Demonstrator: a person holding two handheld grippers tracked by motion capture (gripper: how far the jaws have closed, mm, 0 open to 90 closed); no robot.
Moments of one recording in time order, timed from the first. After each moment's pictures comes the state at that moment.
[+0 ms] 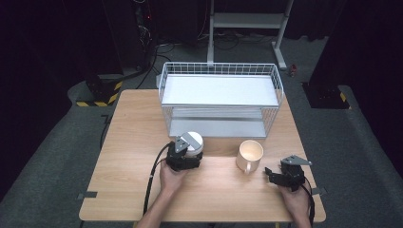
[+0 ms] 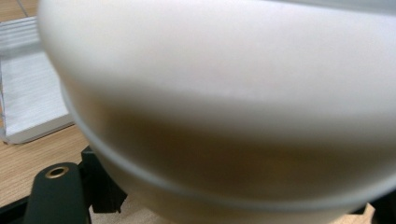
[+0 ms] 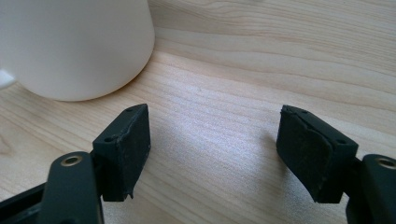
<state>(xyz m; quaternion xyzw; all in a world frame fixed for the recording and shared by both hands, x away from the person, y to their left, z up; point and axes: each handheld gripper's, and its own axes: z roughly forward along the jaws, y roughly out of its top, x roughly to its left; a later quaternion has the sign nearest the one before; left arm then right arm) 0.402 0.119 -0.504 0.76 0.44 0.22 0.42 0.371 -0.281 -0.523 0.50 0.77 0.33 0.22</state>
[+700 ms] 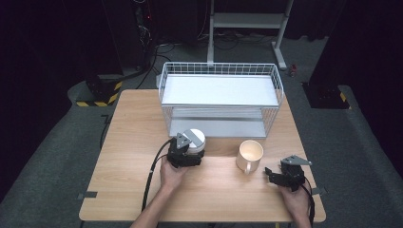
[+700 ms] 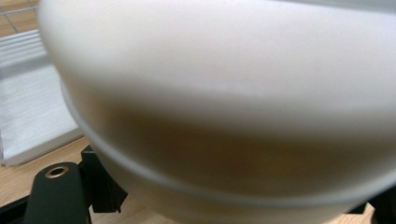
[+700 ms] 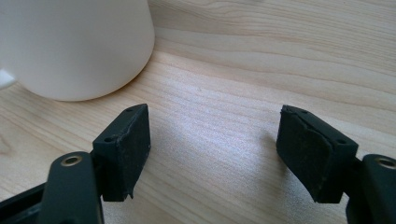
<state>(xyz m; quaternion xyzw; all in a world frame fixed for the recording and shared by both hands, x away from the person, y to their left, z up) 0.408 0.114 -0.488 0.78 0.43 0.20 0.42 0.371 -0.281 -0.523 0.50 0.77 0.33 0.22</state>
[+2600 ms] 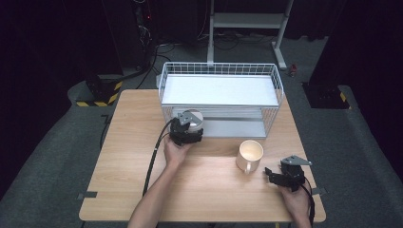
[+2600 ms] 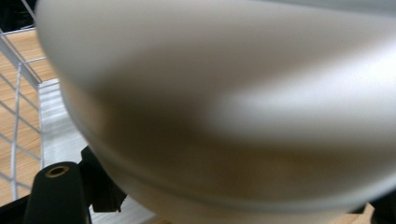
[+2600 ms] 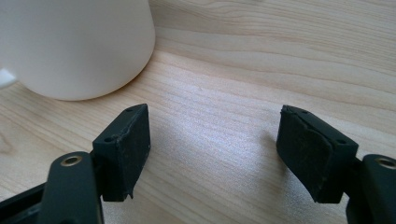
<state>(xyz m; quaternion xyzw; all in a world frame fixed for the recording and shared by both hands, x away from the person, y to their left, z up) 0.487 0.114 -0.486 0.75 0.47 0.24 0.40 0.370 -0.280 -0.523 0.50 0.77 0.33 0.21</state>
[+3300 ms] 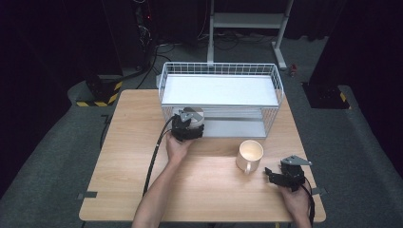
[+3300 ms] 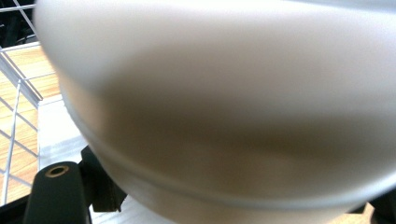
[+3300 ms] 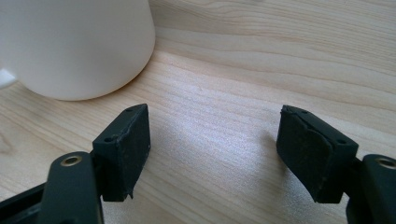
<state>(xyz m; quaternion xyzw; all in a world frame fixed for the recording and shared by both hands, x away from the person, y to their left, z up) 0.505 0.112 -0.491 0.74 0.47 0.26 0.41 0.370 -0.280 -0.523 0.50 0.77 0.33 0.21</state>
